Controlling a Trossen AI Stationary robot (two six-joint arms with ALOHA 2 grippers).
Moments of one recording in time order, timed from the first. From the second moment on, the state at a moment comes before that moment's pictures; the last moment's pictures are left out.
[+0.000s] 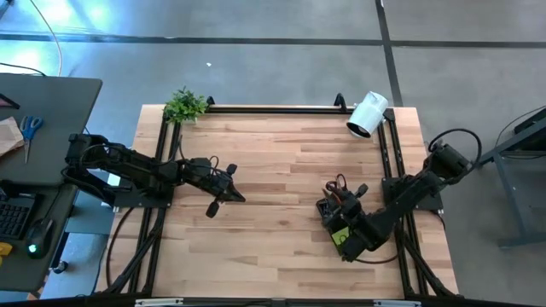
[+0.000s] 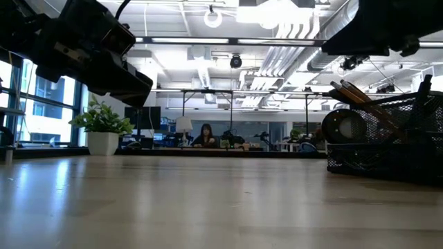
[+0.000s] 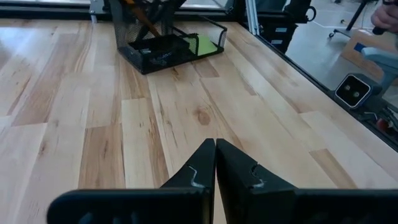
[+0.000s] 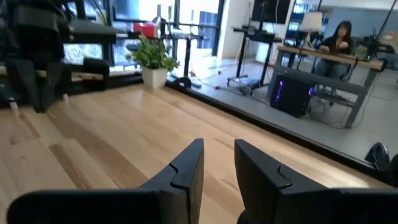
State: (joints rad) left arm 0.13 1.24 0.25 0.63 0.35 0.02; right arm 0.72 1.61 0.89 -0.86 1.48 1.49
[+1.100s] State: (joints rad) left arm 0.13 1.24 0.25 0.69 0.35 -0.01; right arm 0.36 1.51 1.11 -0.15 0.65 0.10
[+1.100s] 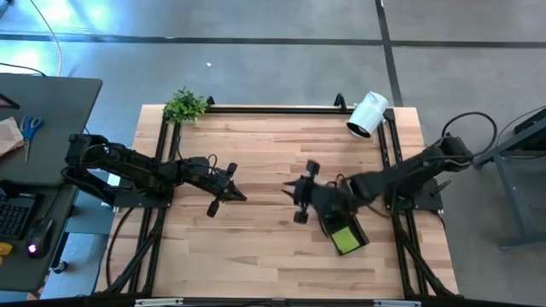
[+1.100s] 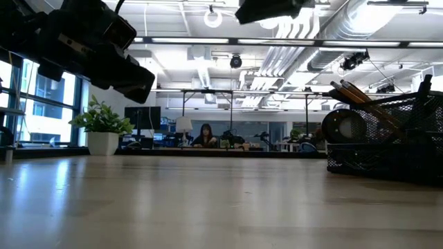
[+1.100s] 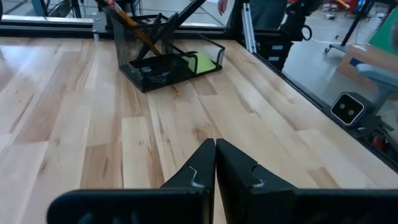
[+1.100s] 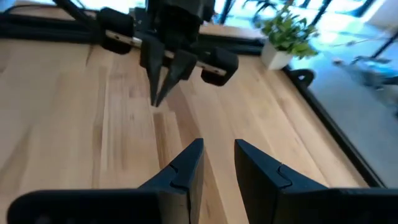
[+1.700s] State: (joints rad) left arm 0.52 0.67 0.24 0.43 0.64 -0.05; right arm 0.07 0.80 0.28 0.61 0.35 -0.03
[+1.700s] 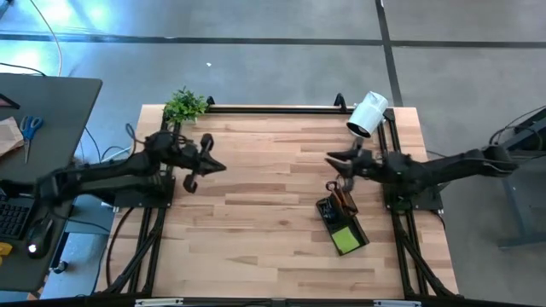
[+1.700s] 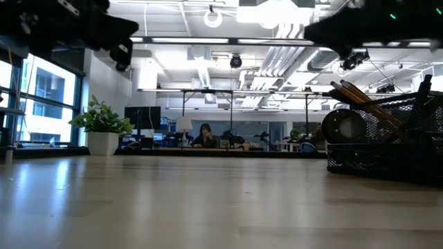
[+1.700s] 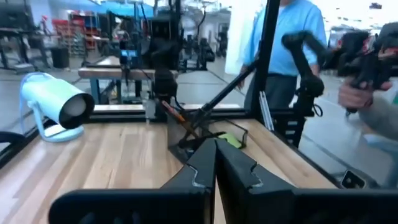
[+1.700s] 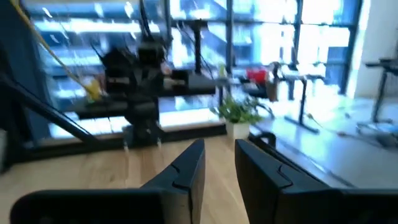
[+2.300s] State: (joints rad) left arm 0.48 0.04 0.01 0.06 0.35 -0.17; right arm 0.13 0.08 0.02 0.23 0.45 -0.02
